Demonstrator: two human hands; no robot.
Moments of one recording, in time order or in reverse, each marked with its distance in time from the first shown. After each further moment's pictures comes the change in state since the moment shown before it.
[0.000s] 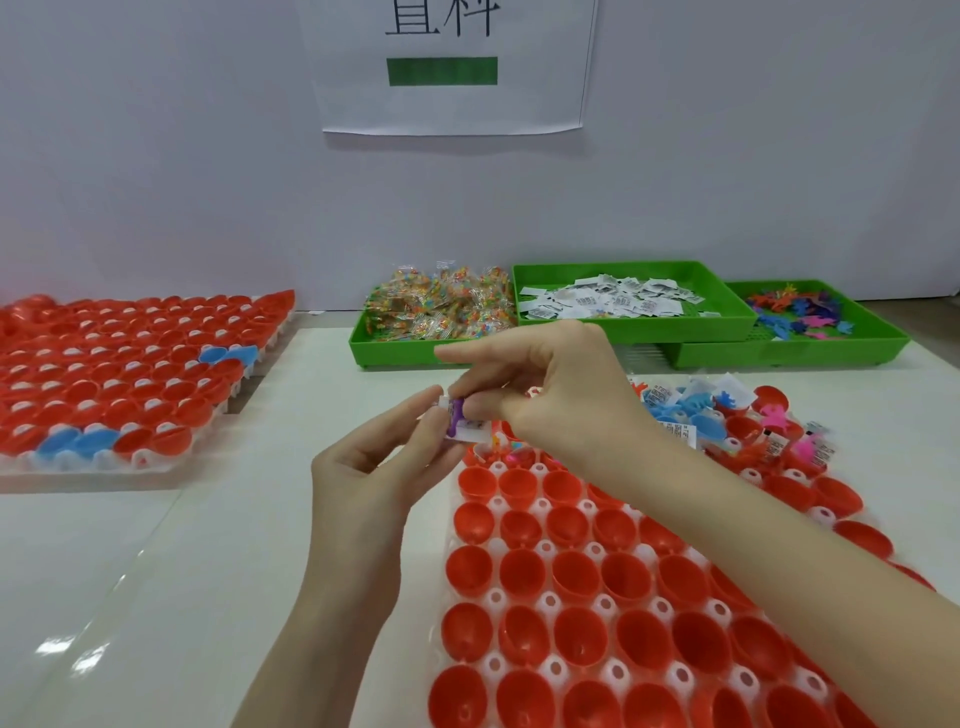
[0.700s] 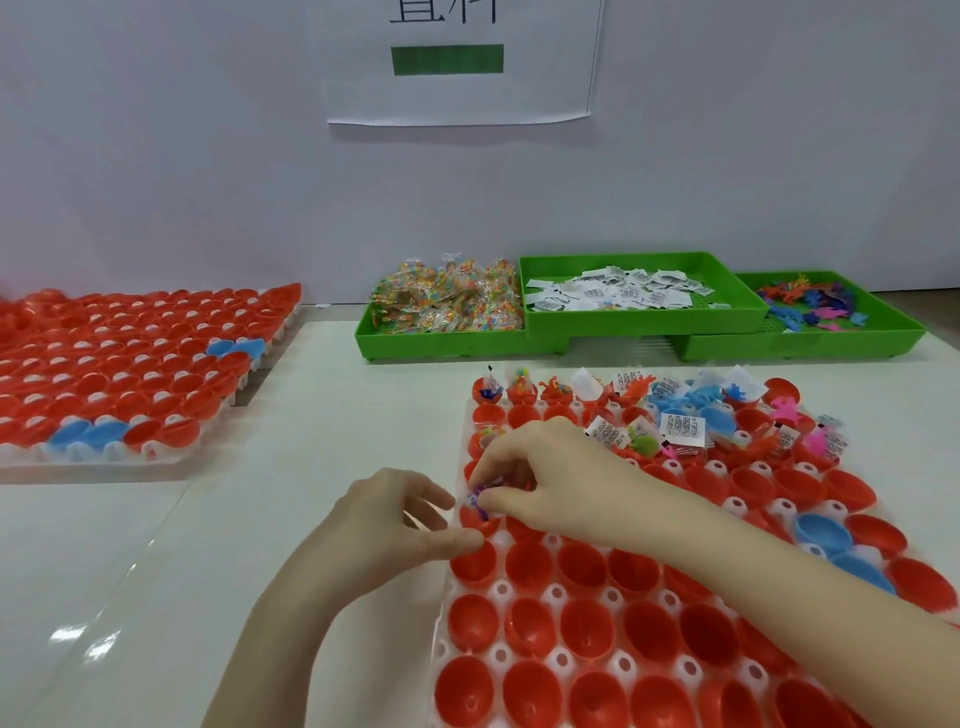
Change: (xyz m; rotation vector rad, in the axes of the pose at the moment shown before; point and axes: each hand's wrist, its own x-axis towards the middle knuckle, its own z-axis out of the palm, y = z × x) left_hand 0.019 -0.016 -0.042 1.117 -0.430 -0.287; right_hand -0.024 0.035 0.017 -0.373 -0.369 0.154
